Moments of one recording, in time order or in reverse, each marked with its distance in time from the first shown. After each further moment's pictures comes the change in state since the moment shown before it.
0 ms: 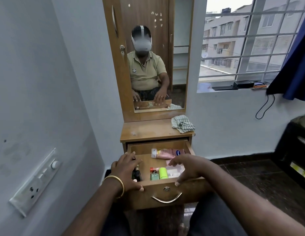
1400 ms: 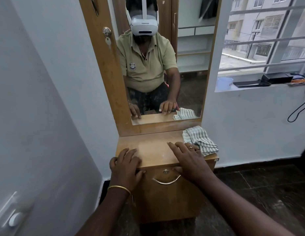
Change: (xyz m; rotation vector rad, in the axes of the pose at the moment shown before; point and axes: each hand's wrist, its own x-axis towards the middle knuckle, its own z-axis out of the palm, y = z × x) left_hand 0.191 -0.046 0.007 0.127 0.438 0.020; right_hand 0.176 0.042 -0.036 -0.341 0.540 -0.054
